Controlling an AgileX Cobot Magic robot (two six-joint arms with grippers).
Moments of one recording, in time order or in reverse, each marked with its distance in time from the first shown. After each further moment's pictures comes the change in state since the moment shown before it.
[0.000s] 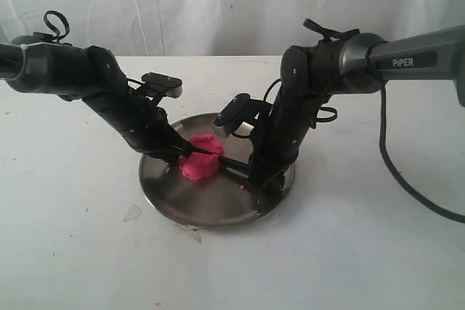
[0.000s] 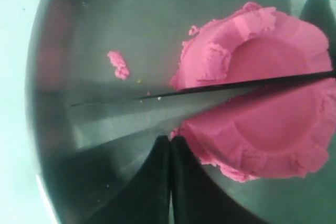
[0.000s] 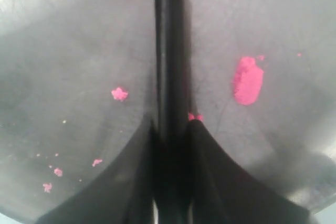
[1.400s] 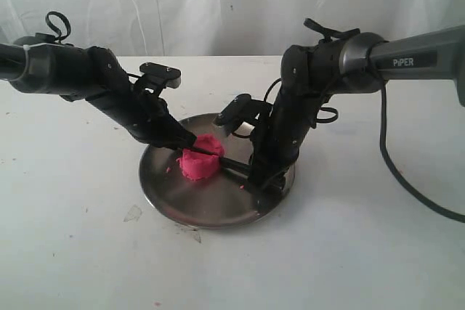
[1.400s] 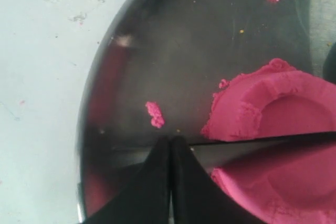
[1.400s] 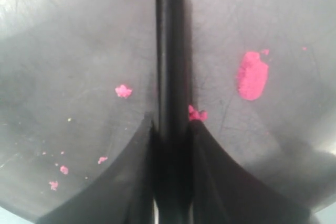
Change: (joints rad) left arm 0.000 0.015 -0.011 -0.006 -0.117 0.001; right arm 0.000 0.000 0.000 0.004 0.014 0.003
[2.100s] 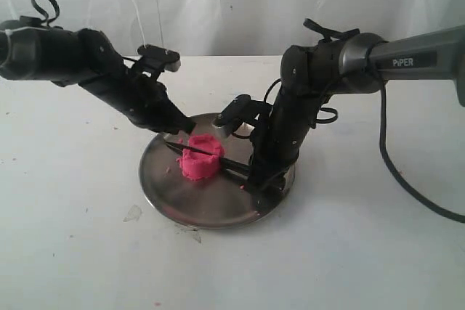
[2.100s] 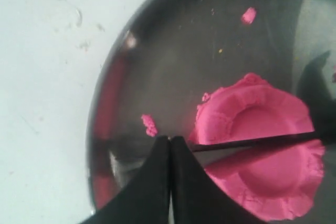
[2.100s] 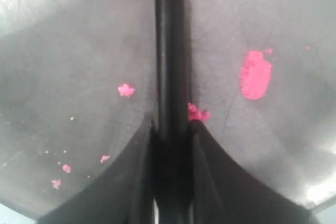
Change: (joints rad) left arm 0.000 -0.075 0.000 0.000 0.012 0.026; right arm 0.000 0.000 0.000 0.000 0.004 0.000
